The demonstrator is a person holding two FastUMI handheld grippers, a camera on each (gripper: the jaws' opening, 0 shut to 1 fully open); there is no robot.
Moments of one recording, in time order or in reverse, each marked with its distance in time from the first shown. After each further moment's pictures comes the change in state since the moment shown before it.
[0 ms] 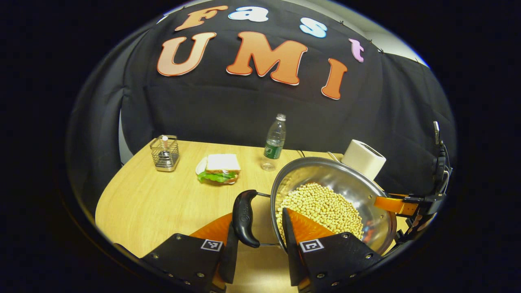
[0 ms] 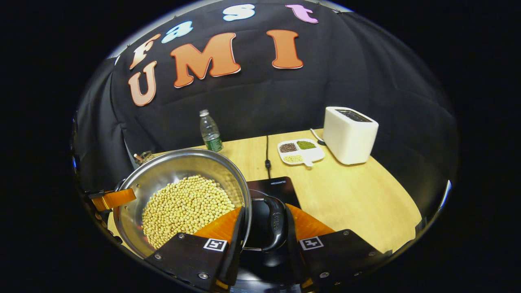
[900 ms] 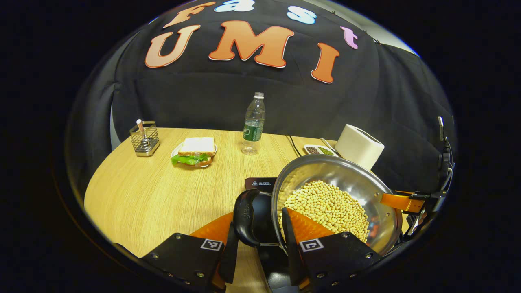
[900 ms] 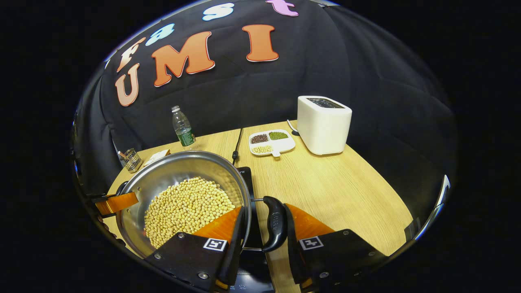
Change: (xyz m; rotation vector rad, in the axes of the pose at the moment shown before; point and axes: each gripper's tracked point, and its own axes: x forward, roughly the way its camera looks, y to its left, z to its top) left arm 0.027 -0.053 -0.041 -0.002 0.059 0.012; right arm 0.004 -0.057 -0.015 0.017 0.049 -0.045
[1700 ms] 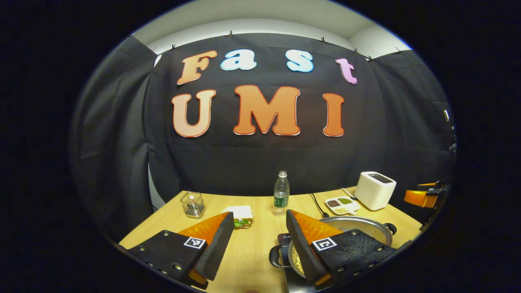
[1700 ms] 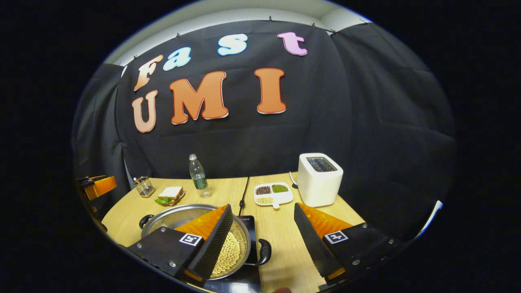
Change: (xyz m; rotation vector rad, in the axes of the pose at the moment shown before) left arm -0.133 0.021 0.156 0.152 -0.426 0.232; right arm -0.094 -0.008 0.134 -0.058 -0.375 0.032
